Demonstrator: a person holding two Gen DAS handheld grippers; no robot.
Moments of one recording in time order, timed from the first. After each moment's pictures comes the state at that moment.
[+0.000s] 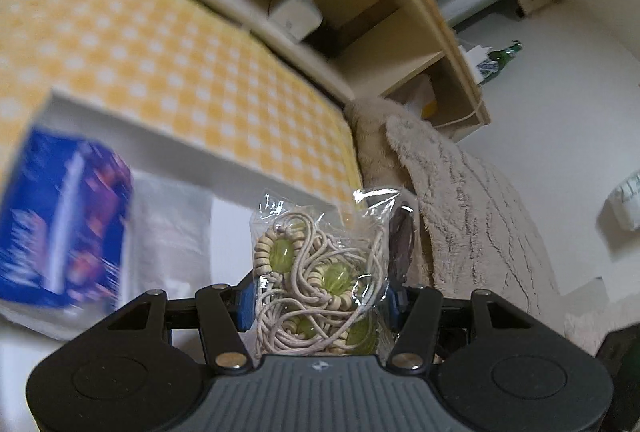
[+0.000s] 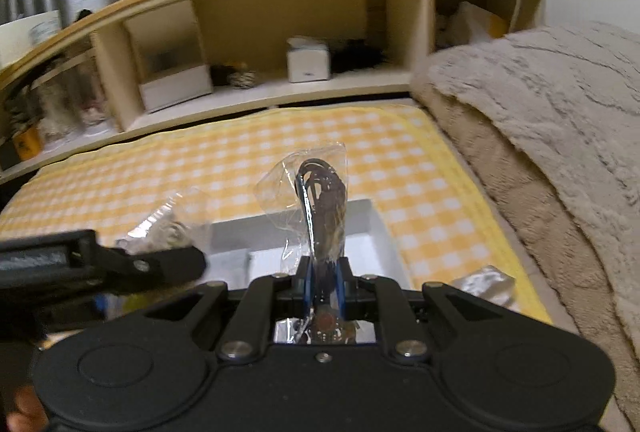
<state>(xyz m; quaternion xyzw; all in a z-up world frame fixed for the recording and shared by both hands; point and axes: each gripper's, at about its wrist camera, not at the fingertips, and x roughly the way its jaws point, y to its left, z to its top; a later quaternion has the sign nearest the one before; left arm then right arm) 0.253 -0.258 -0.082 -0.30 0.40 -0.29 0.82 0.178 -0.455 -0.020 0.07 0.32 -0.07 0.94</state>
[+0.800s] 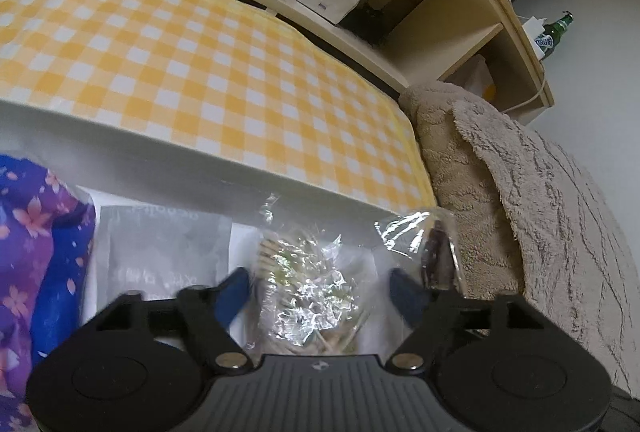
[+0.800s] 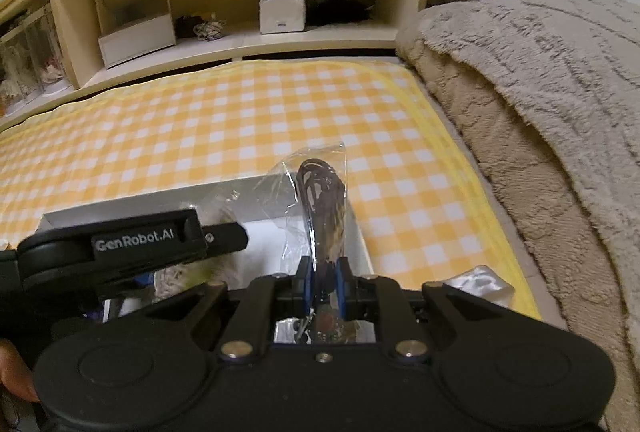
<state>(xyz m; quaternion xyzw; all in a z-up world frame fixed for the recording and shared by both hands) 0.317 -0.313 -0.129 -0.24 0.41 -0.23 0.85 0.233 -0.483 -0.063 0.04 0.38 -0.08 0.92</state>
